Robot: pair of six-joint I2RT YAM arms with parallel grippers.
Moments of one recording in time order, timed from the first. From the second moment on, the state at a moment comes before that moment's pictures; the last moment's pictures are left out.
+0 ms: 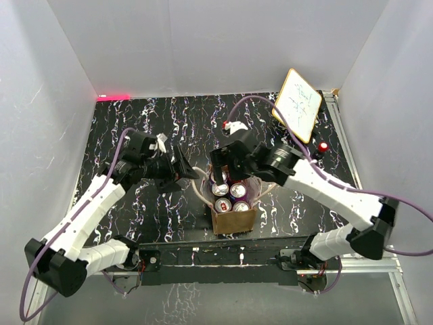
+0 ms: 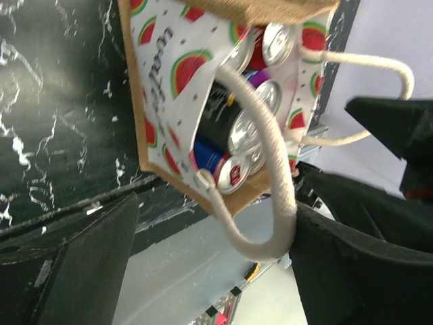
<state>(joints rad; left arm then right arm) -0.47 1.11 1.07 -0.83 0.42 -0.87 0.93 1.34 1.41 -0.88 0.19 0.49</state>
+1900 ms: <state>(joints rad) -0.47 1.17 0.94 -0.87 0.43 -0.91 1.03 1.70 1.40 -0.88 0.26 0.37</state>
